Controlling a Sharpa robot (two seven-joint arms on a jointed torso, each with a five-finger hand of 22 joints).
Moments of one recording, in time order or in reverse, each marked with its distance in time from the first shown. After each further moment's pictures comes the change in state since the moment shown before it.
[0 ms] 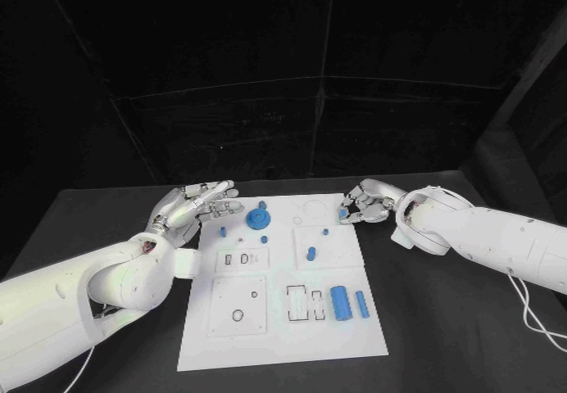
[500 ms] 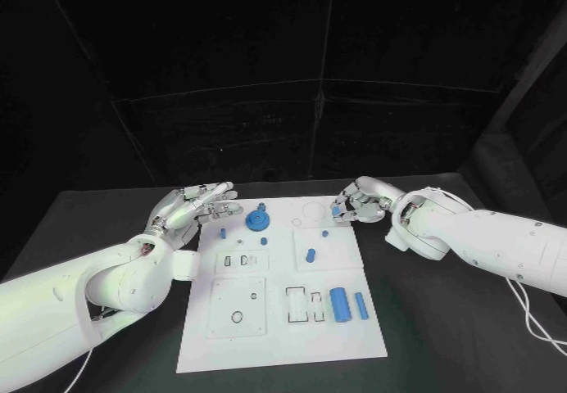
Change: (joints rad) left arm 0.000 -0.005 0.000 0.006 0.000 0.000 -0.001; left_hand 0.000 0.000 0.004 -0.004 0.000 0.000 0.000 0.000 0.000 0.000 0.000 0.000 0.000 0.000 0.000 0.000 0.001 0.000 0.000 0.000 0.000 -0.001; right arm 0.014 -0.038 0.000 0.153 0.003 -0.085 -0.041; right_hand 0.005 0.013 0.051 -0.029 -0.008 0.002 0.002 0.002 -0.001 0.000 -0.011 0.000 0.002 0.000 -0.007 0.000 0.000 0.000 -0.002 -0.009 0.000 0.000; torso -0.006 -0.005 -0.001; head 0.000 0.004
